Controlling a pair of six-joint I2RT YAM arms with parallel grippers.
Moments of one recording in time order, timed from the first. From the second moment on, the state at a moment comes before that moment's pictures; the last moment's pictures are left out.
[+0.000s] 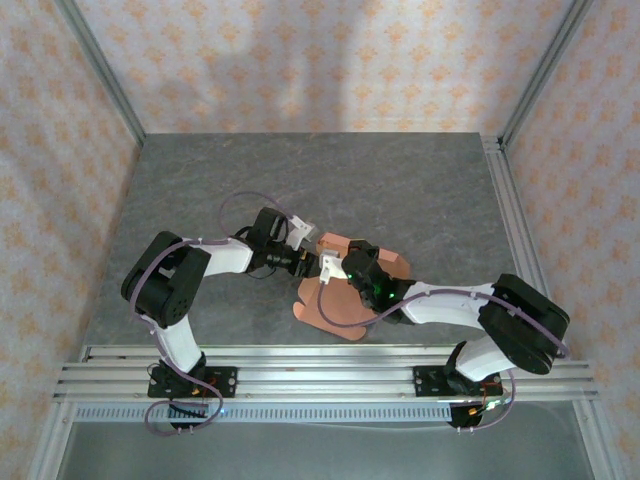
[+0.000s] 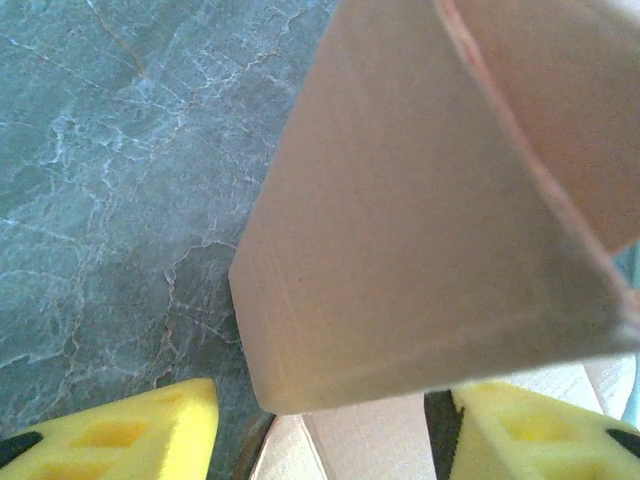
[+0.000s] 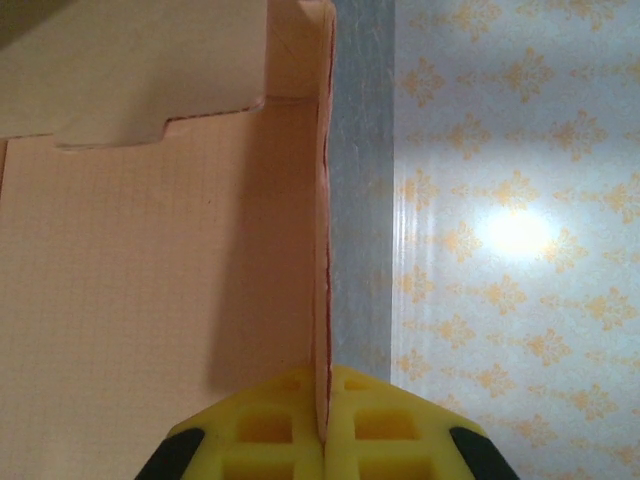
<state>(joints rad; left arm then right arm) -0.43 1.77 0.82 0.07 0.70 -0.12 0.94 1.43 0.58 0.34 0.69 -1.10</state>
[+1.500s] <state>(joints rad) -0.54 1.71 0.86 0.01 0.33 -0.27 0.98 1.48 0.59 0.43 0.77 -1.03</state>
